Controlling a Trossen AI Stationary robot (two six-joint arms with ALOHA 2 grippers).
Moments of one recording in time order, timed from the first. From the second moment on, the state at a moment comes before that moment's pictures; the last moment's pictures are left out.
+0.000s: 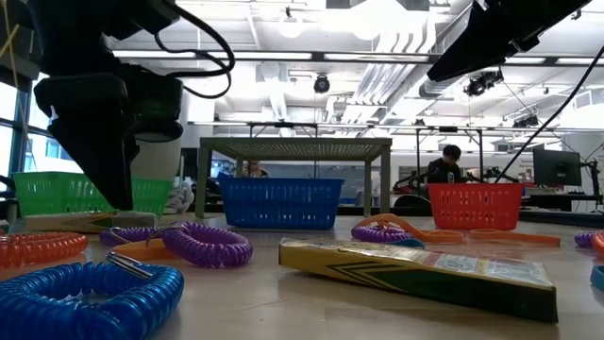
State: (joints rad) left arm -0.33 1.42 0.73 -0.49 -0.19 -0.79; right arm 0.56 1.28 0.82 -0.51 0.99 0.61
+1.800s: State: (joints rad) left arm -0.37 1.55 0.73 -0.46 -0.19 -0.71; right arm 0.56 1.28 0.82 -0.49 0.96 0.60
